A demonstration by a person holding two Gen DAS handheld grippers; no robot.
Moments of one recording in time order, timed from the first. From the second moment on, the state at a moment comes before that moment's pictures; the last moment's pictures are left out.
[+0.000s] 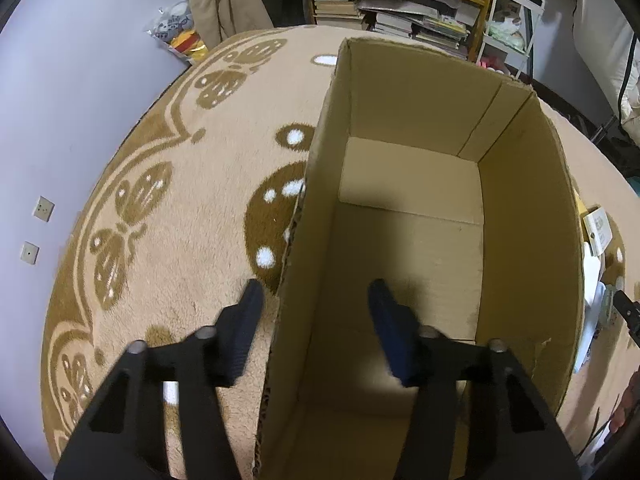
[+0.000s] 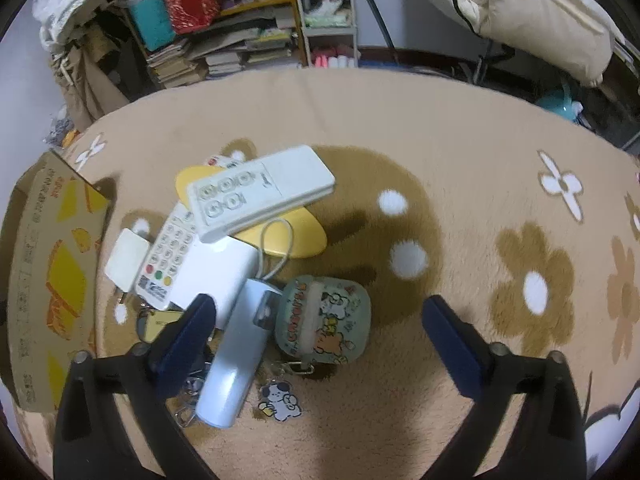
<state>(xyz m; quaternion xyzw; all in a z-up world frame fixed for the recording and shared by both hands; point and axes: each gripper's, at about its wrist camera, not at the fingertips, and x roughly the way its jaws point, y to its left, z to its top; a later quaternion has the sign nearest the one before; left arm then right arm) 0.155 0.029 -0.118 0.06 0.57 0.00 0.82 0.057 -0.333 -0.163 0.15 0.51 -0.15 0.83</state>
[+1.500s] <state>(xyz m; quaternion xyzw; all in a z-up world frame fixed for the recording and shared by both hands) 0.158 0.043 -0.133 0.05 0.60 0.02 0.80 0.059 -0.344 -0.189 0.18 0.56 -0.15 0.80</state>
